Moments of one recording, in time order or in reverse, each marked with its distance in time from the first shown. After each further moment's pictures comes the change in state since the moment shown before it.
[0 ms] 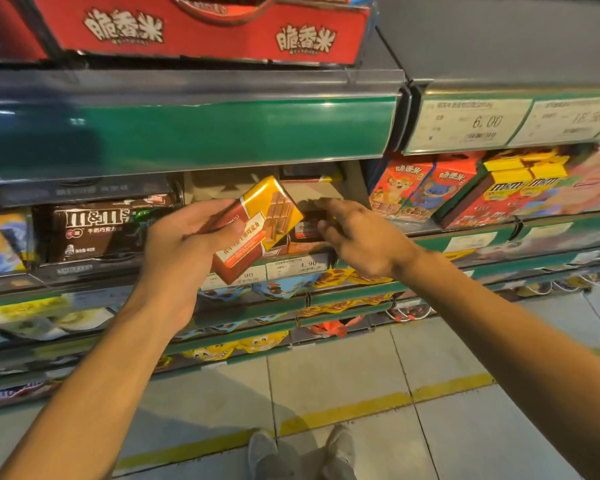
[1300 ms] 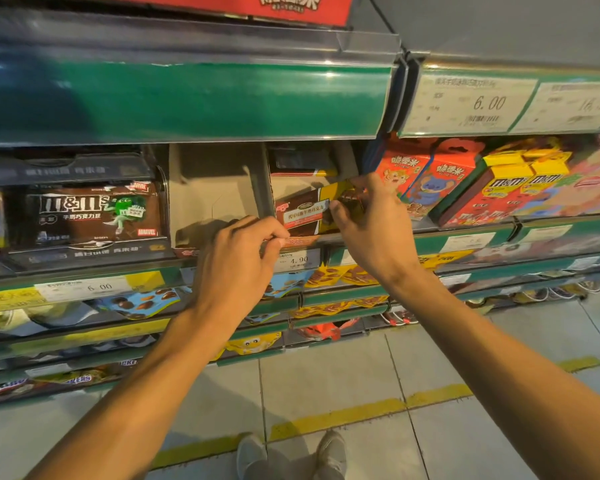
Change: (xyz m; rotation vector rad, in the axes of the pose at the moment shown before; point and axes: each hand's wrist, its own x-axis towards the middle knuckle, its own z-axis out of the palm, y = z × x) left_hand 0.011 -0.054 0.047 0.926 -0.019 0.634; right_hand -0.012 0.000 0.012 0.181 0.505 0.310
